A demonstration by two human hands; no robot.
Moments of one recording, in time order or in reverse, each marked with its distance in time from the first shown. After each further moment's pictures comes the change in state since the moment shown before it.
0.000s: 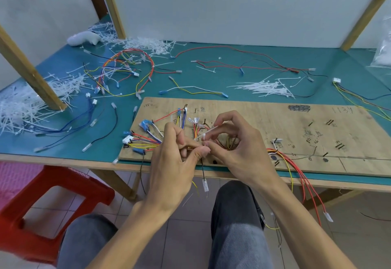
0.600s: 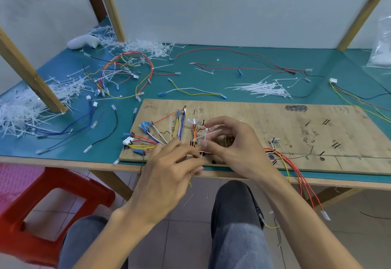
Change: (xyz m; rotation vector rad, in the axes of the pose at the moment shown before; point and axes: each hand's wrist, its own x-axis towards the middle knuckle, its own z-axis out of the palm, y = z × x) left_hand -0.005 -0.022 -0.027 0.519 -0.264 0.506; right_hand 0.009 0.003 -0.002 0.030 -0.095 0.176
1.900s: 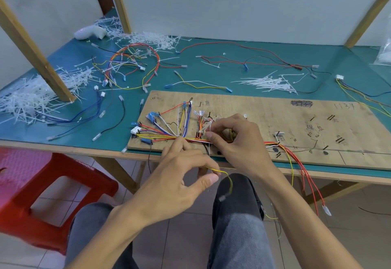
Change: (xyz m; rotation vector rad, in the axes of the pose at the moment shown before) left_hand -0.004 0.034 -0.038 -0.363 -0.294 -0.274; right_hand -0.008 0.001 0.010 -0.224 0.116 -0.098
